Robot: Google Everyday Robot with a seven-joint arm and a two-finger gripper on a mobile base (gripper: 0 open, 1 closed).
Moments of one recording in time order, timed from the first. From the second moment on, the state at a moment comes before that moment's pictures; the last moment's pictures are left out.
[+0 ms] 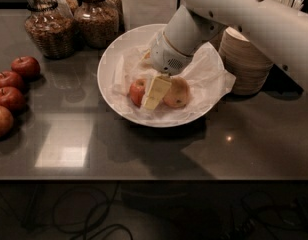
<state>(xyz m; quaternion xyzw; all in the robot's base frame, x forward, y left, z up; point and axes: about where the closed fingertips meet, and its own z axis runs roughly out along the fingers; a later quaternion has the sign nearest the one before) 0.566 0.014 0.876 -0.72 0.64 0.15 0.24</state>
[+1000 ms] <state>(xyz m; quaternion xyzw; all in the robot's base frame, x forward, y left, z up) 0.589 0.016 0.852 -0.72 0.64 0.16 0.22</state>
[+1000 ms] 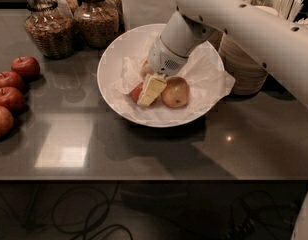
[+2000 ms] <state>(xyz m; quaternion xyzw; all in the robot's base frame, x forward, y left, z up) 0.540 -0.001 0.907 -0.71 0.64 0.14 0.24</state>
